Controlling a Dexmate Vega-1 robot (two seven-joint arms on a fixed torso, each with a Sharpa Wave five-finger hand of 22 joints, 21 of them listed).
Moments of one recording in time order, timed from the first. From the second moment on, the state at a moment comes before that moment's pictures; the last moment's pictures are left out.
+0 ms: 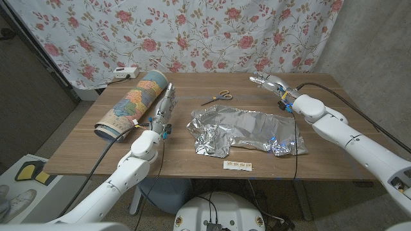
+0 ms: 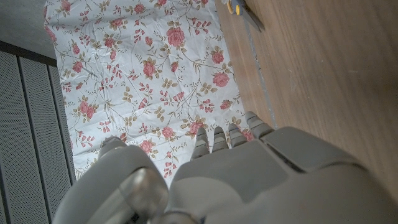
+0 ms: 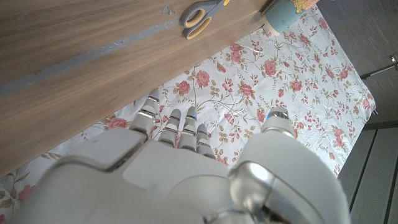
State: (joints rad) left arm 1.04 0.52 0.37 -1.53 -0.55 -0.33 0.17; left_hand 0.37 0.05 0.00 -0.01 0.22 0.04 -0.04 0.19 0.18 -0.03 0.02 0.21 0.20 -0.06 0.04 0.18 0.18 0.01 0.12 0.19 0.17; right arm -0.68 -0.75 -0.52 -1.44 0.21 0.19 0.08; right_hand 0.55 0.07 0.07 -0.14 0.20 -0.01 0.02 0.20 0.20 0.19 0.00 0.22 0.25 0.03 0.03 0.20 0.24 0.21 0.21 0.19 0.17
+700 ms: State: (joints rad) left arm 1.06 0.51 0.37 -1.54 -0.54 -0.35 0.17; left_hand 0.37 0.05 0.00 -0.01 0.22 0.04 -0.04 0.19 0.18 -0.03 0.02 0.21 0.20 -0.06 0.04 0.18 0.18 0.01 0.12 0.19 0.17; right arm -0.62 -0.75 -0.57 -1.46 0.07 0.17 0.08; right_hand 0.63 0.09 0.10 -0.17 0.19 0.00 0.00 0.21 0.19 0.22 -0.05 0.22 0.24 0.04 0.02 0.21 0.22 0.21 0.21 0.19 0.17
